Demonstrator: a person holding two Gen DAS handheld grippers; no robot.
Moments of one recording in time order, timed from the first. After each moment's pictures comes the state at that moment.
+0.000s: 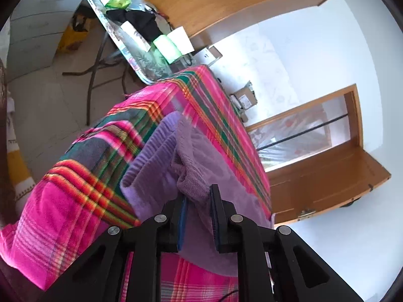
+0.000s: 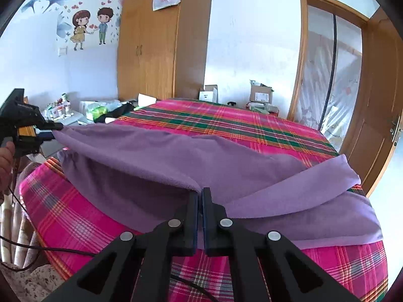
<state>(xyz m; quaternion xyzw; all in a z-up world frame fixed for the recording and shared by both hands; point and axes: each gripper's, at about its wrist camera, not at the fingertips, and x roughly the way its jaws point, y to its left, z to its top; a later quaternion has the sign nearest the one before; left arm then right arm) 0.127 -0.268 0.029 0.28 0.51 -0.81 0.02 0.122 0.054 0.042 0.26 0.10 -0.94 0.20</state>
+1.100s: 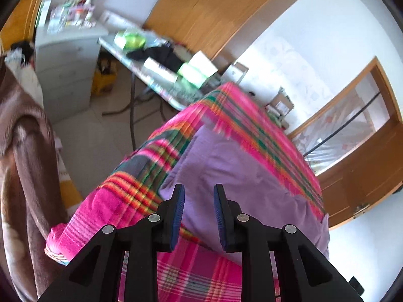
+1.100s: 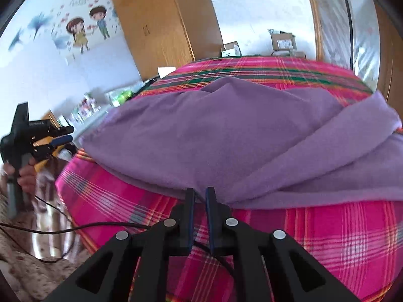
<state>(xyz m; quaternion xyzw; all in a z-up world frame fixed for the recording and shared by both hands) 0.146 -0.234 0.062 0.29 0.38 -0.86 0.15 0.101 0.097 0.007 0.40 -0.02 -0.87 0.29</state>
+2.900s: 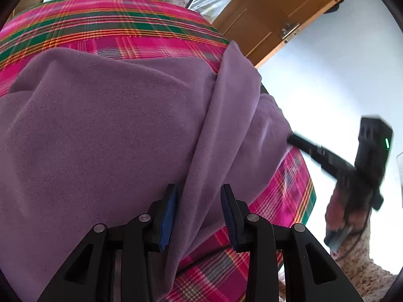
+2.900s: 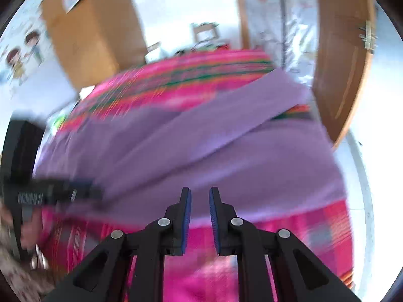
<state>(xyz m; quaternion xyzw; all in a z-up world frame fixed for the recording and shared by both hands) -0.056 0.067 0.022 0.52 0.16 -0.79 -0.26 0.027 0.287 0.036 0.43 -0.06 -0.90 0.10</state>
